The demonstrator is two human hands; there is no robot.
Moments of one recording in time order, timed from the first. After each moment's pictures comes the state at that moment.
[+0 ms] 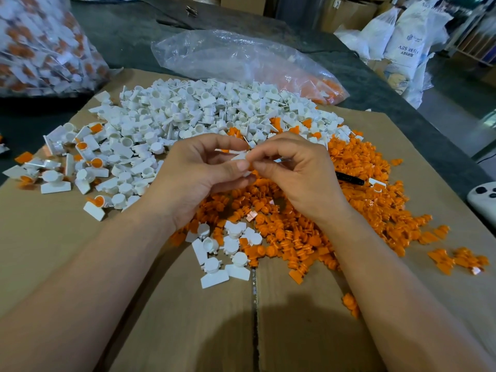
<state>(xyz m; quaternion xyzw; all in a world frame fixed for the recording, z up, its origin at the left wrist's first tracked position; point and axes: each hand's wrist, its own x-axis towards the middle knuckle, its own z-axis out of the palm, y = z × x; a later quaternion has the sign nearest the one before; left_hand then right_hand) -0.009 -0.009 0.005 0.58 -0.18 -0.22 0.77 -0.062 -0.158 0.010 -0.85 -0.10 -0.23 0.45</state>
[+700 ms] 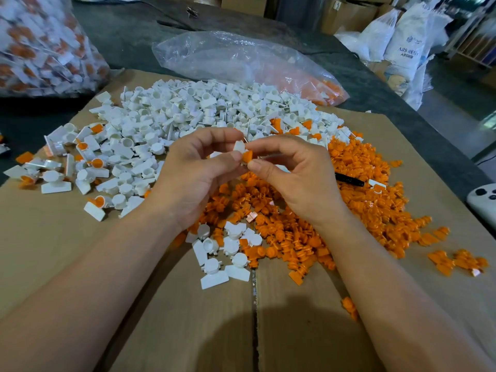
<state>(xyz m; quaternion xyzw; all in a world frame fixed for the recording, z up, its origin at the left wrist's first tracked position) -0.010 -0.012 0.003 0.55 -0.17 -0.17 0.80 -0.064 -0.153 0.009 -0.84 -0.07 -0.23 0.49</state>
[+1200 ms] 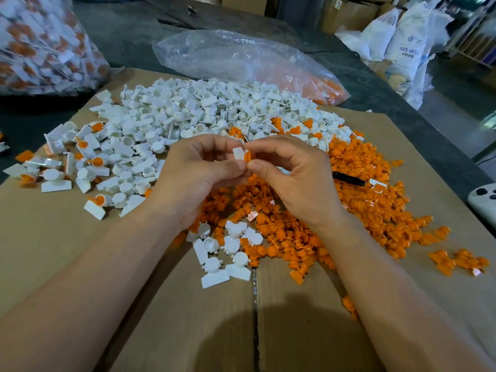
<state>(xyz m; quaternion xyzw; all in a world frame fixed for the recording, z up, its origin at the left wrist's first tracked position) -0.010 -0.012 0.002 0.58 -0.16 -0.18 0.78 -0.061 -0.154 0.004 -0.85 -0.10 -0.26 0.44</state>
